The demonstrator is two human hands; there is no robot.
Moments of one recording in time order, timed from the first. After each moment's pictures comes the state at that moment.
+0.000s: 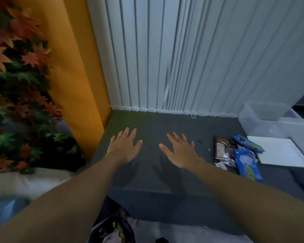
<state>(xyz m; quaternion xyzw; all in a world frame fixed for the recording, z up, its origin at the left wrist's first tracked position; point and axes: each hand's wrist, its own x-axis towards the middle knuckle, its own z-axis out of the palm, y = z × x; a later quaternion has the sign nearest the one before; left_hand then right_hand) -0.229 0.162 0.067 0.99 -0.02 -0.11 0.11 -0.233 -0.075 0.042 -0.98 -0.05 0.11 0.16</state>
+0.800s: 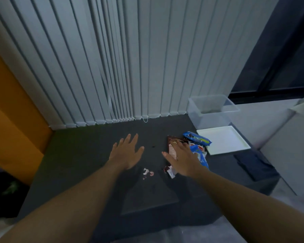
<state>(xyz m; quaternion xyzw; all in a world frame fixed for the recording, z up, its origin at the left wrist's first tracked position) -0.177 -0.057 0.057 0.97 -0.17 -0.14 0.12 -0.249 -0.293 0.017 -0.97 0.11 0.05 0.22</state>
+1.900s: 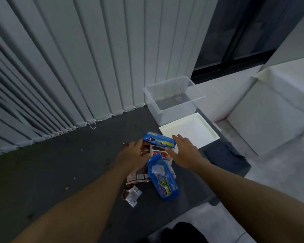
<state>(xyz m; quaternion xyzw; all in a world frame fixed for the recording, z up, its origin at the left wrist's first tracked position) -0.075 -0.316 -0.028 0.92 -0.25 -0.27 0.13 -0.182 -0.515 -0.034 -0.94 0.24 0.10 0.23</state>
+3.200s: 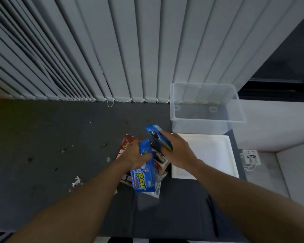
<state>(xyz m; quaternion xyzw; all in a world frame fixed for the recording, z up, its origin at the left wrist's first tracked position) -0.074 -0.380 -0.065 0.88 0.06 -0.31 0.35 -0.082 -0.586 -0.074 -0.93 -0.05 0.10 0.34</state>
